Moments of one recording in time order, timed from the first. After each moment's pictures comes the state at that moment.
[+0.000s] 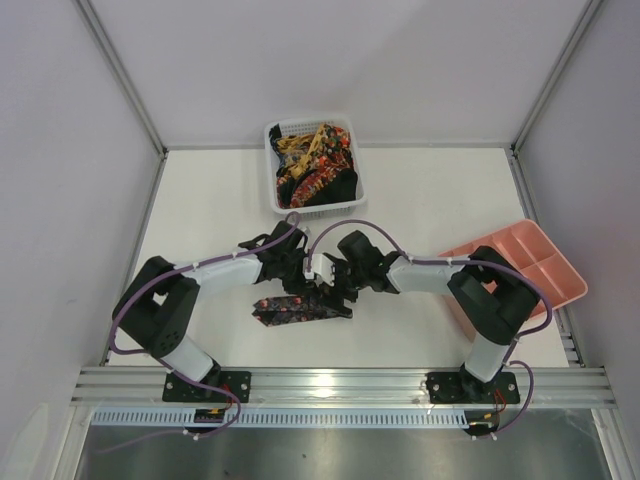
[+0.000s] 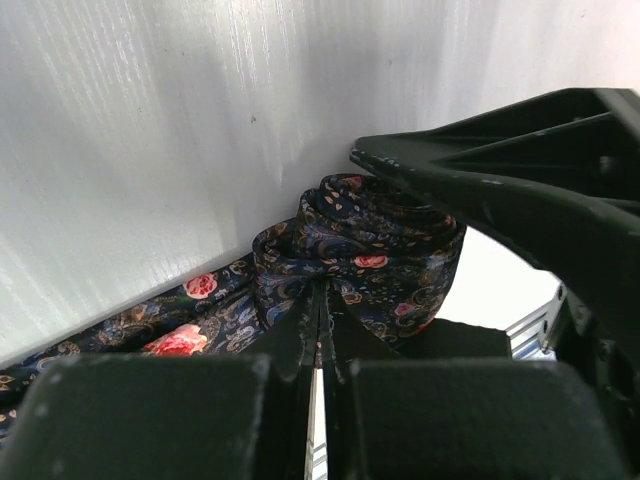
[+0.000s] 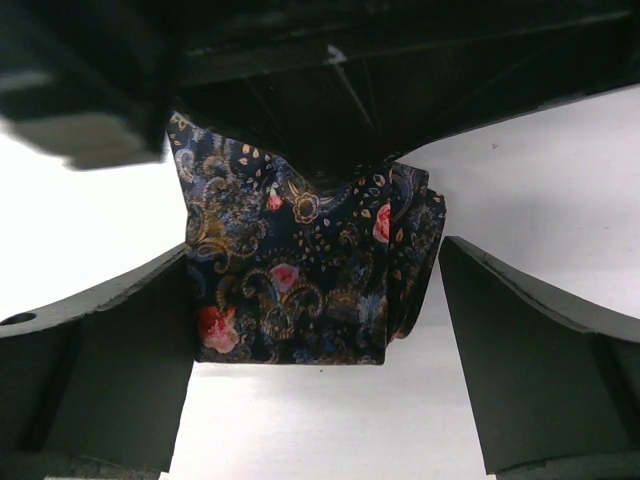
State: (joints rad) left arm -0.63 1.58 0.84 -0.31 0.29 -0.69; right arm 0.83 1.74 0.91 -0.06 -0.49 -0.55
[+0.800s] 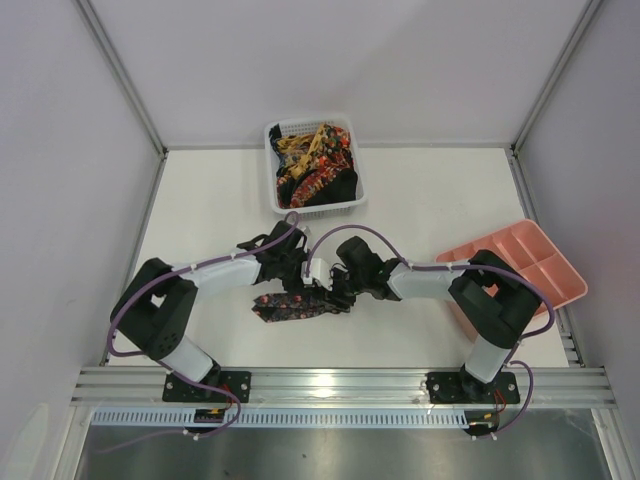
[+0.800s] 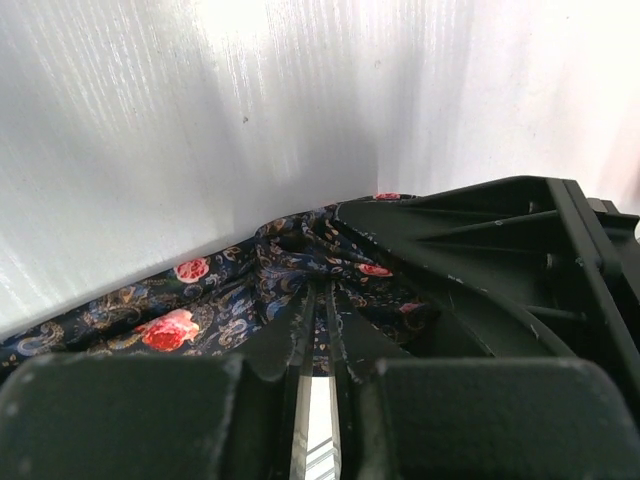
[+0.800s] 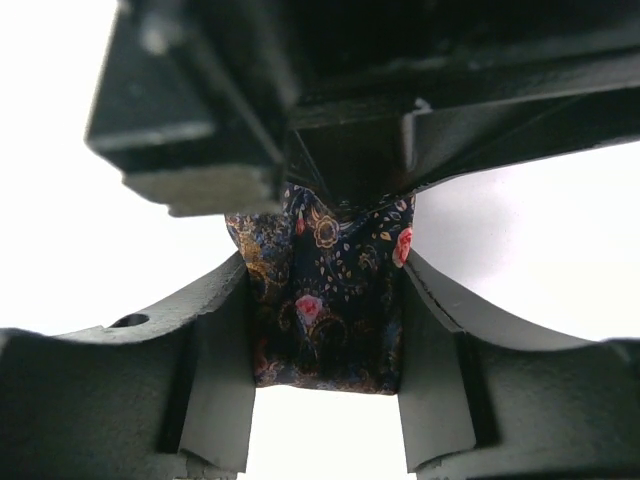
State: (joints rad) left arm -0.63 1.57 0.83 -0.30 0.30 -0.69; right arm 0.86 1.73 0.87 0.03 -0.44 -0.53
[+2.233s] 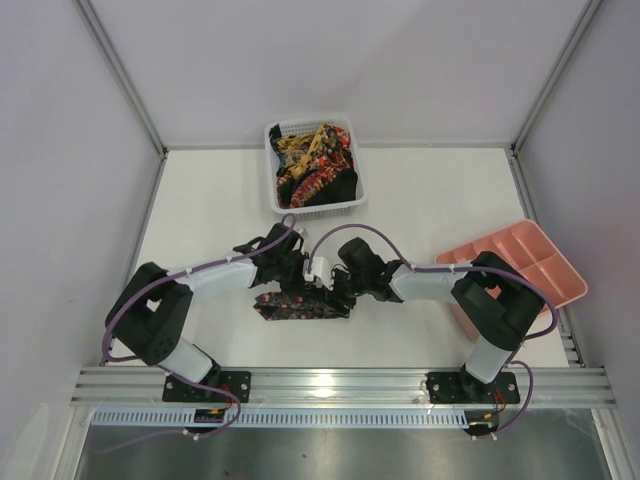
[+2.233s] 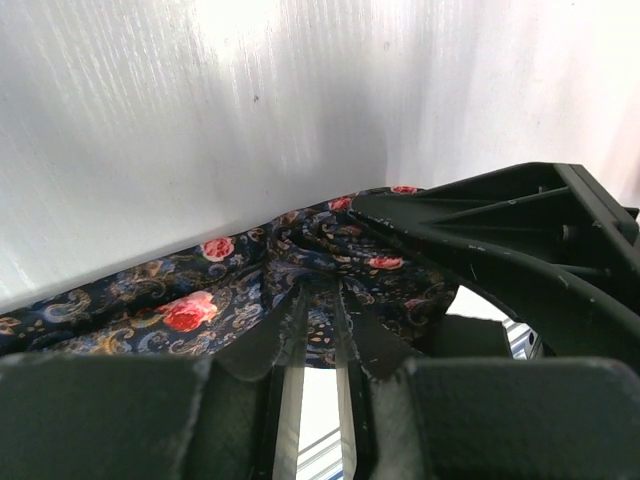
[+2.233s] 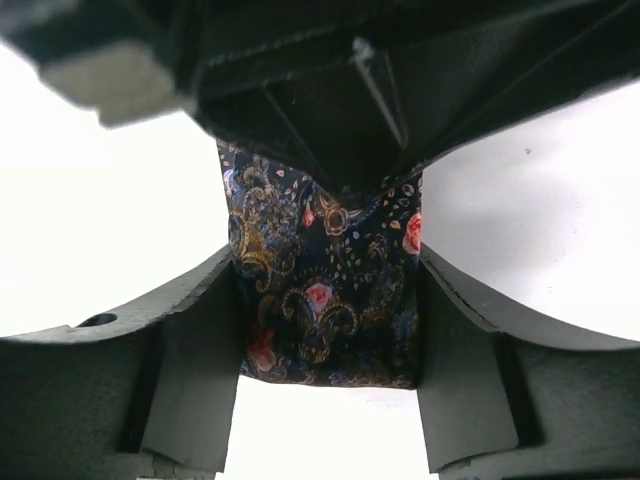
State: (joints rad) left arm -0.62 1.54 0.80 -0.29 0.30 -0.69; right arm 0.86 1.71 0.85 0.05 -0.46 -0.43
